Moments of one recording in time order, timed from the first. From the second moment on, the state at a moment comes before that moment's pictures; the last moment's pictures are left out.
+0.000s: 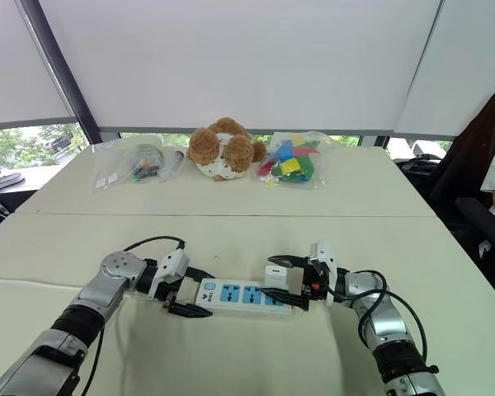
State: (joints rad) left arm -0.59 0.51 -0.24 0.59 -0.19 -0.17 -1.50; right arm -0.38 -0.45 0.06 0.34 0.38 -0.12 1.27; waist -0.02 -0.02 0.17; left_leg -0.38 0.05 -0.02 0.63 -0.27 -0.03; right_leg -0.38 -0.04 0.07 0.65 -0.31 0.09
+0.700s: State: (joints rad) left arm -0.60 0.50 -0.24 0.61 -0.18 -0.19 -1.46; right arm -0.42 -0.45 0.09 0.41 0.37 -0.11 1.35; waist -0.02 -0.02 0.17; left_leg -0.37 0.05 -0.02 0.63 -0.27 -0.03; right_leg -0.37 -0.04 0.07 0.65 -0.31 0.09
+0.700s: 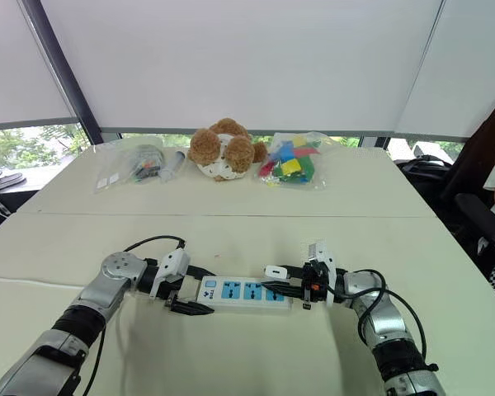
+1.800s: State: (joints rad) left arm -0.48 0.49 -0.14 0.49 -0.21 -0.10 -1.23; right arm 0.02 -0.71 -0.22 -0.19 0.52 0.08 1.14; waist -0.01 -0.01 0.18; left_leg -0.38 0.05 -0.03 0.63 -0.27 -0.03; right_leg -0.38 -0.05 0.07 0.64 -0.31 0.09
